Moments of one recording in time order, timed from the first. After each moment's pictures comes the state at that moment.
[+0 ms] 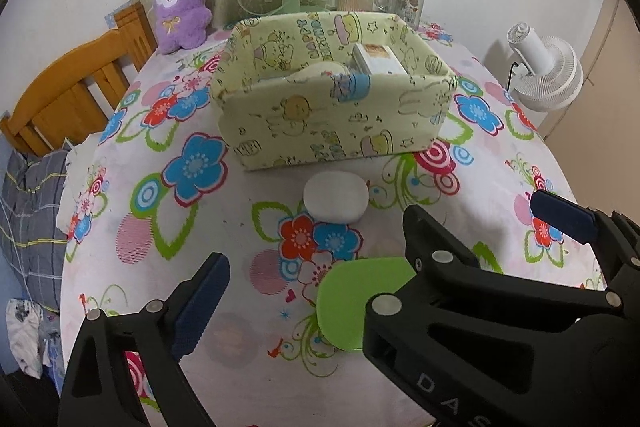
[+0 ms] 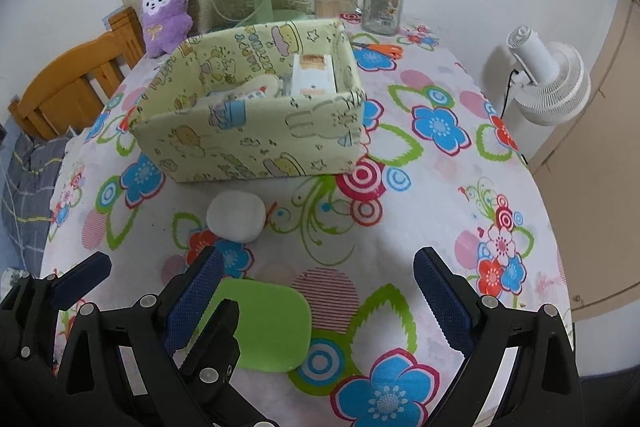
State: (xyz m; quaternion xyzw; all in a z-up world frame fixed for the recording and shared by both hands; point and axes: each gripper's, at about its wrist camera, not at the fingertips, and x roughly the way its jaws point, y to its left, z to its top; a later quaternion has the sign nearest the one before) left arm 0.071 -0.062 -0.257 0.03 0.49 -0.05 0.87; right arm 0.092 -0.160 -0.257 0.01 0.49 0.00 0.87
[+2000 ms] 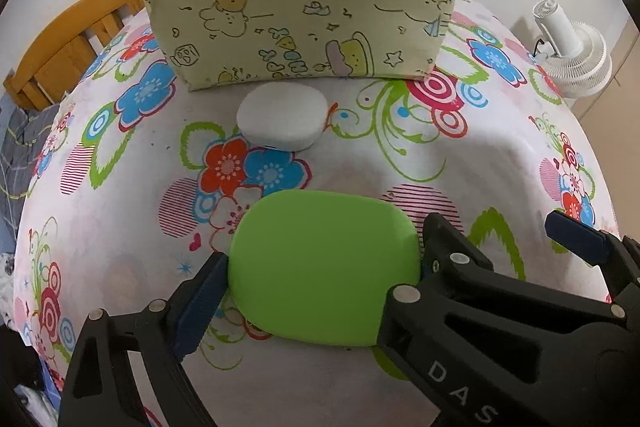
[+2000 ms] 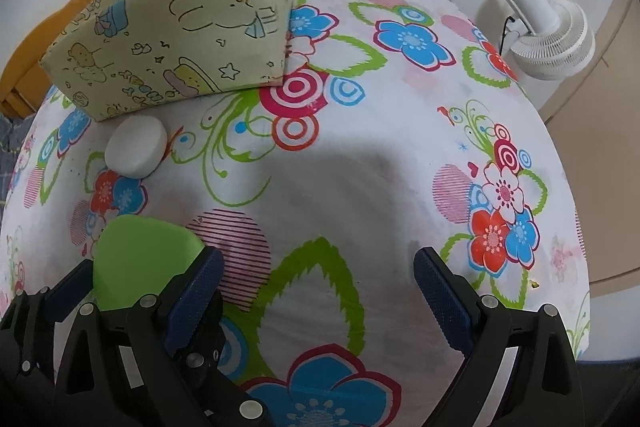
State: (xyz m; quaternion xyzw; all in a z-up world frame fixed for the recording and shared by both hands) left arm 0.071 -0.101 -0.325 0.00 0.53 0.00 0.85; right arm 0.094 -0.212 -0.331 0.00 0.55 -0.01 0.84
